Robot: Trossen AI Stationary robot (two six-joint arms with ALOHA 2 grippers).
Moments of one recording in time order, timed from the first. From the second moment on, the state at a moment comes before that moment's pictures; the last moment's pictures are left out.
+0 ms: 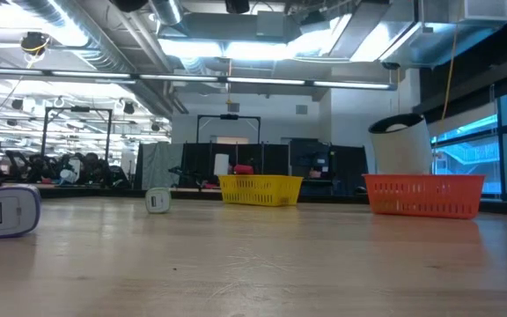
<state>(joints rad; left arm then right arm) 0.08 1.49 1.00 1.07 -0.26 -0.88 0.11 1.38 1.09 0.52 0.57 -0.56</state>
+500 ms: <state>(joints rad) 0.08 1.50 1.00 1.07 -0.27 -0.88 0.11 1.38 1.09 0.46 0.54 -0.51</state>
